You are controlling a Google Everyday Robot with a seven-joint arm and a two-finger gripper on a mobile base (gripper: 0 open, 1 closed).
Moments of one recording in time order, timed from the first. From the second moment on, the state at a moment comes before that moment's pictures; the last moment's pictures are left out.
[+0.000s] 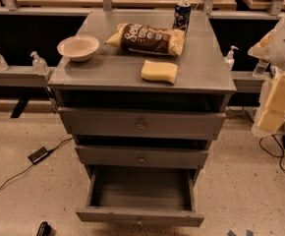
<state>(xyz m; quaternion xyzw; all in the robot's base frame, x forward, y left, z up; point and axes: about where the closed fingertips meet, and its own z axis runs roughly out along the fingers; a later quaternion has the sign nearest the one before) 0.438 -0.217 0.977 -0.60 0.78 -0.03 0.16</state>
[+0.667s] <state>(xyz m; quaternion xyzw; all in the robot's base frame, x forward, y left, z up) 0.447 -0.217 0.980 -0.60 0.78 -0.04 0.18</state>
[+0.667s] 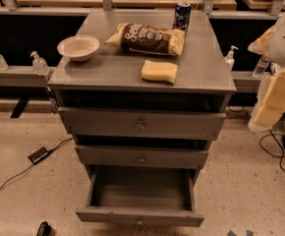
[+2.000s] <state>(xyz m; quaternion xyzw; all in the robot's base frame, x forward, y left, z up) 0.681 -0.110 0.948 -0.60 0.74 0.11 0.29</state>
